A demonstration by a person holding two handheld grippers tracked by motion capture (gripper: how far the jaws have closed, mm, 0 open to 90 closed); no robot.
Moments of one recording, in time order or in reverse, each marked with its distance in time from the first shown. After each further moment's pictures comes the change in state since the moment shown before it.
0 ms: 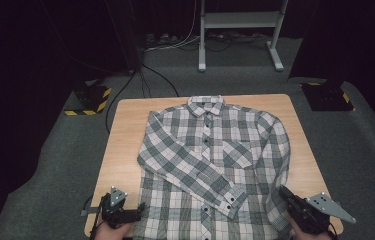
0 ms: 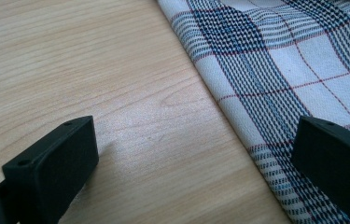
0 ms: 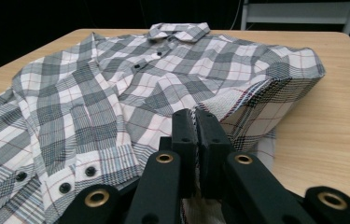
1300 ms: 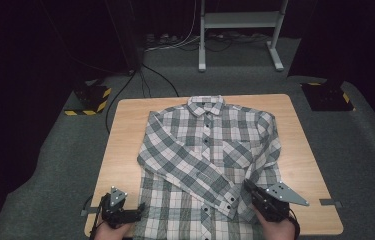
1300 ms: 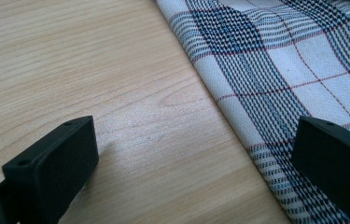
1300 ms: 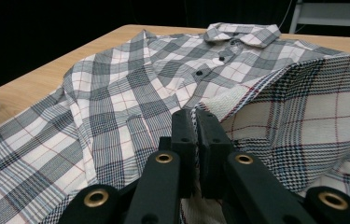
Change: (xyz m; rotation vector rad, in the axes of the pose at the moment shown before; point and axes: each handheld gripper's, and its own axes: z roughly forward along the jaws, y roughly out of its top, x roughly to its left) left arm 0.000 0.000 0.000 -0.002 -0.005 0.003; right arm 0.060 0.010 0.059 0.014 0.147 -0.054
